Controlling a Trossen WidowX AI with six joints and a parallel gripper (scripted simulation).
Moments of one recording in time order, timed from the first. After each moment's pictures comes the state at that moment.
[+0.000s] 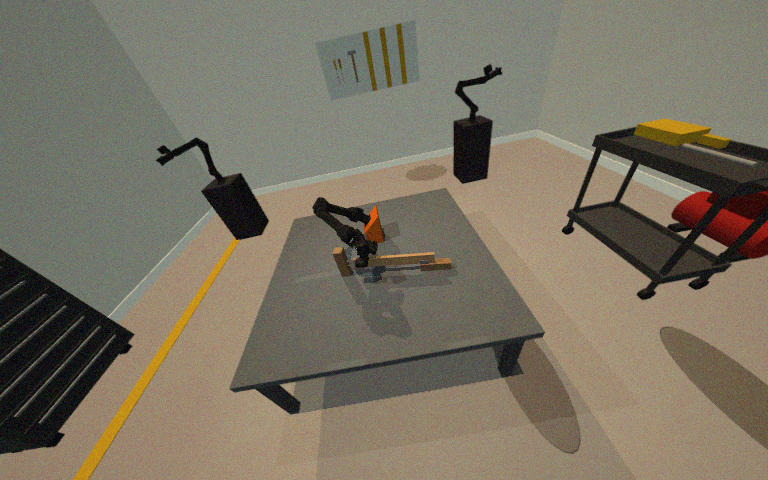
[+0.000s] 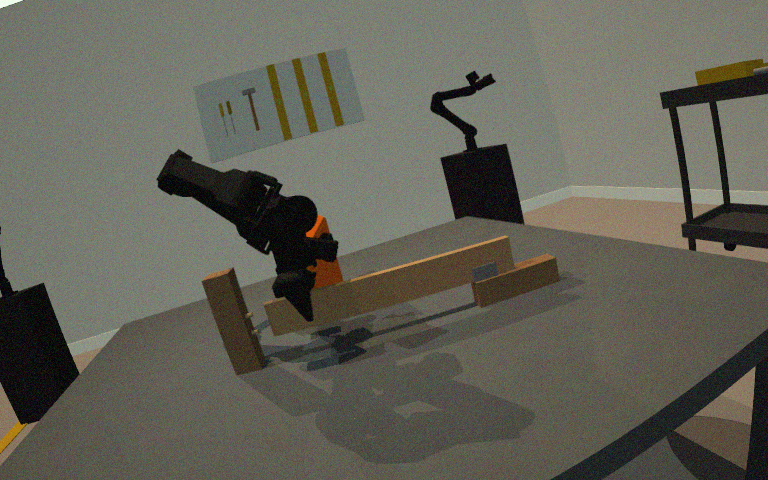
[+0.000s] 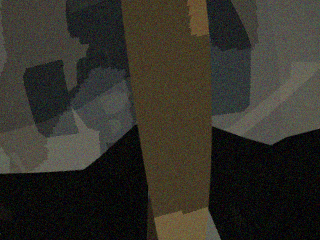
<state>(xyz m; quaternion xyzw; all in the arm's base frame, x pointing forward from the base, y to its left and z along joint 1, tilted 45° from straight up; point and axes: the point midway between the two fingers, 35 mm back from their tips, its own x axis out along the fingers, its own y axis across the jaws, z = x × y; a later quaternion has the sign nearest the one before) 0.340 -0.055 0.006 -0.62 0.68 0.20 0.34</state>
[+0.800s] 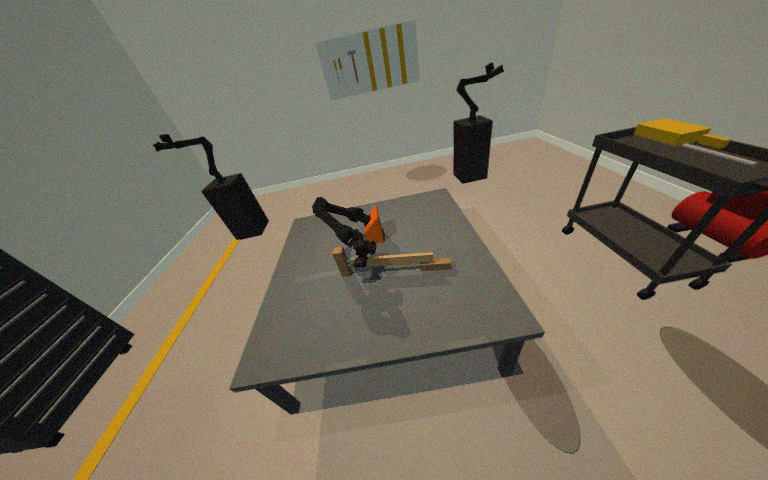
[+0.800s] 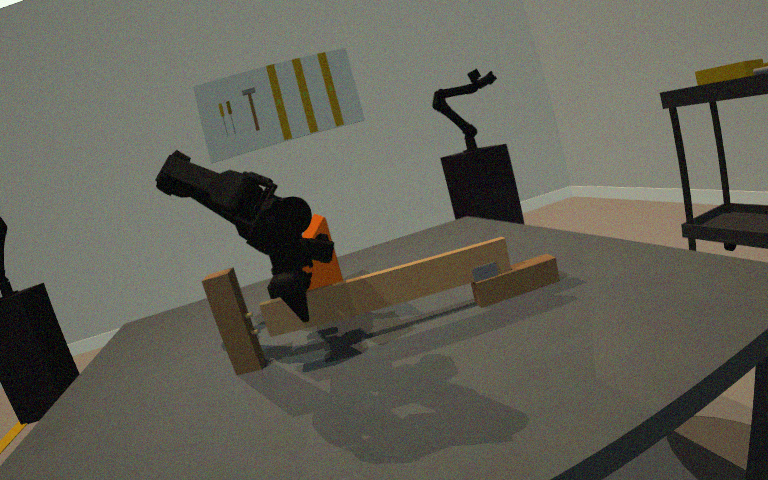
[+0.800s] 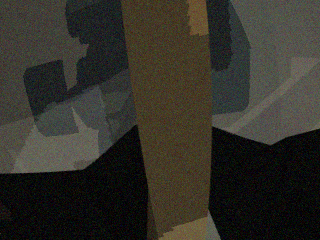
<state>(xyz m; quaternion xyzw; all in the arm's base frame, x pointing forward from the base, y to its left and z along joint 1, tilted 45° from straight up) 0.338 -0.059 0.012 -0.62 0.68 0.20 0.34</state>
